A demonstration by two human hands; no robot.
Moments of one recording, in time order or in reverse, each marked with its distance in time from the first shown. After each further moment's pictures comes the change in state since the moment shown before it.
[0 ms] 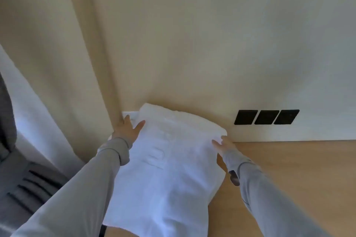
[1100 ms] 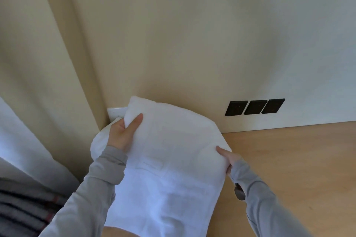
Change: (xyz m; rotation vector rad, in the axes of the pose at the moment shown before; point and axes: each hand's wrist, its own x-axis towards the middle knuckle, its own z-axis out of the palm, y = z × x) left_hand -0.036 0.019 0.004 -0.921 -0.017 0.010; right_hand -0.036 0.048 -0.004 0.761 0.083 0.325
